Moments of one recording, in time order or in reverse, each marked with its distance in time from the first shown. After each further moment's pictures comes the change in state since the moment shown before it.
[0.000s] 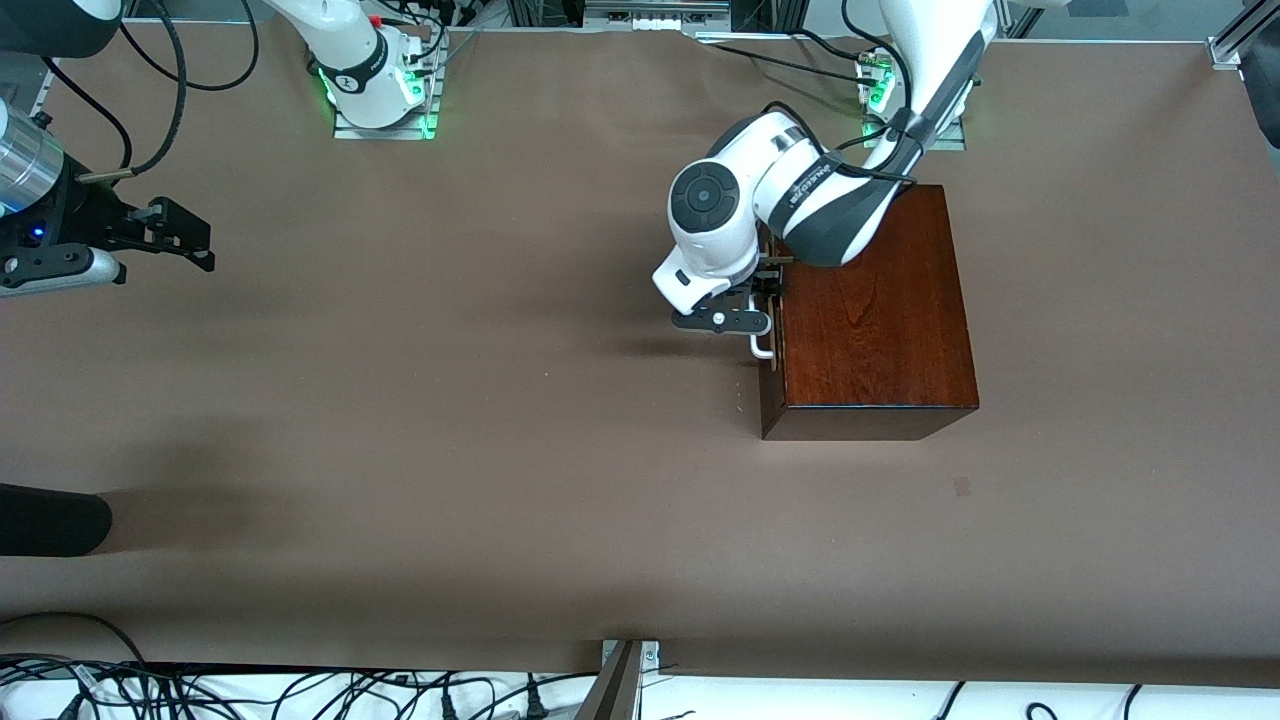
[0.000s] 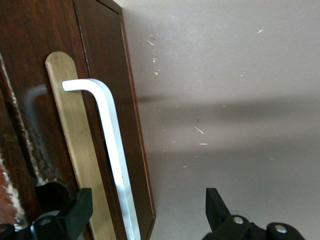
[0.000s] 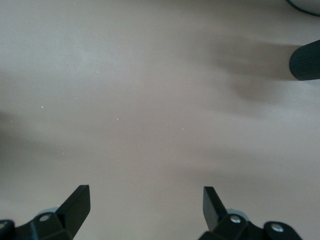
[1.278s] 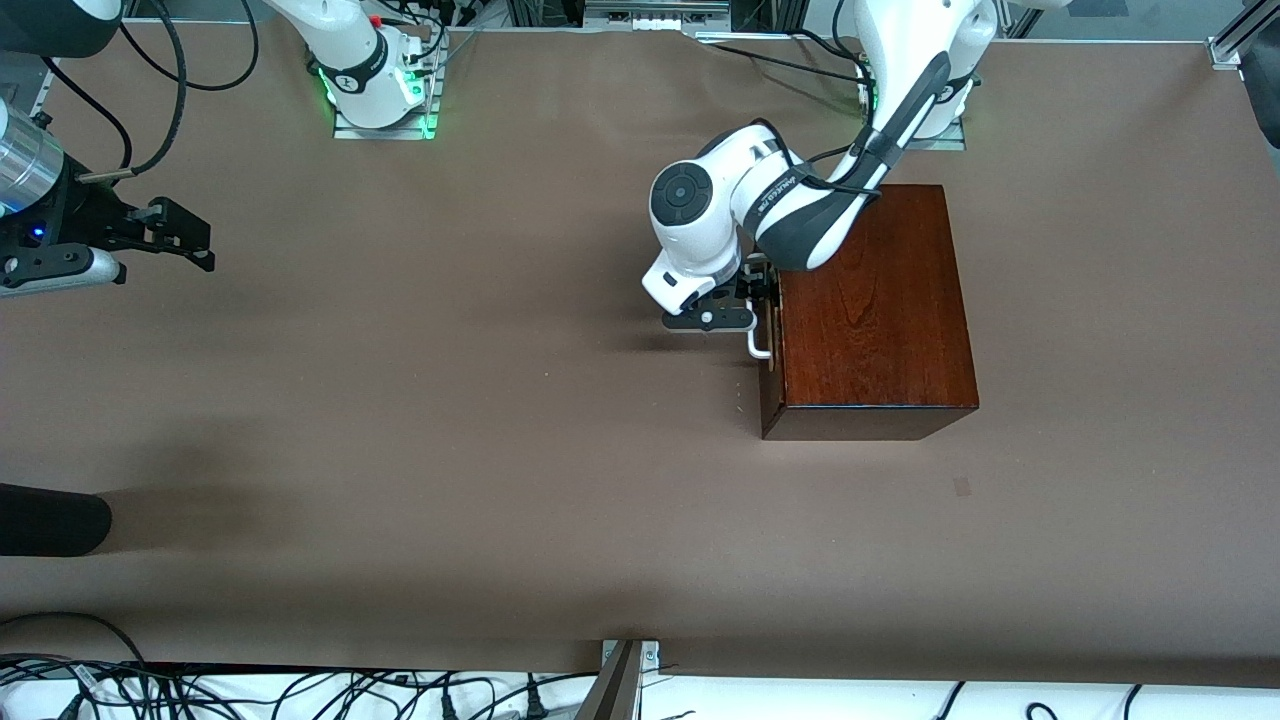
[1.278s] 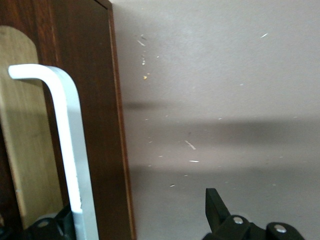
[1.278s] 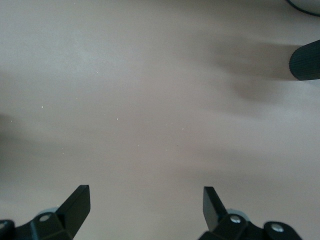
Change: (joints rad) left arm -0.039 0.045 -0.001 -0.049 0.071 0.134 -0.155; right arm 0.000 0.000 0.000 0.000 0.000 0.000 0.000
